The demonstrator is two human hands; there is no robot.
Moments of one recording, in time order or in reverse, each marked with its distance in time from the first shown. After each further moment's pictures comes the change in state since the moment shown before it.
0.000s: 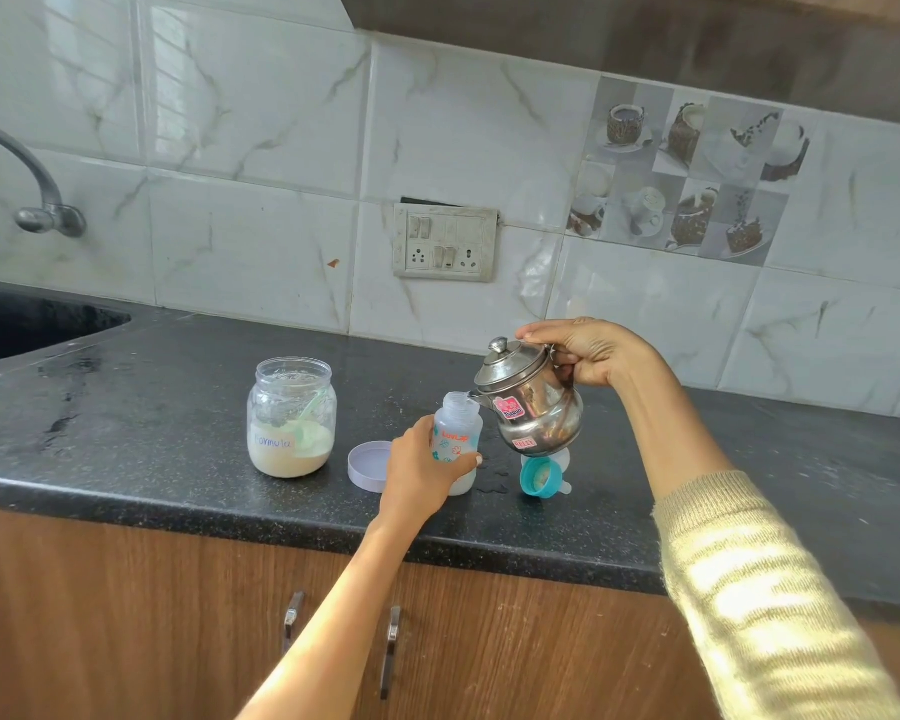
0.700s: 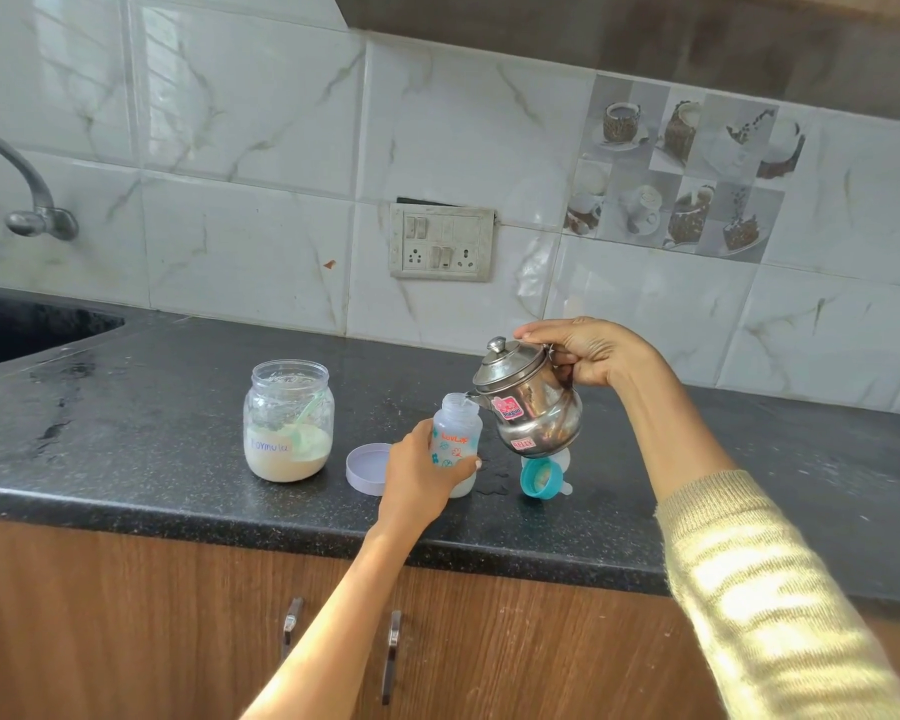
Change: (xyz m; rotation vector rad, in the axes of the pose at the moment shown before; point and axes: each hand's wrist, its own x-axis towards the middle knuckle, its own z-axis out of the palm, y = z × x) left_hand -0.004 0.000 -0.001 -0.025 0.001 0.008; right_hand 0.004 0.001 -0.001 0.033 0.005 0.001
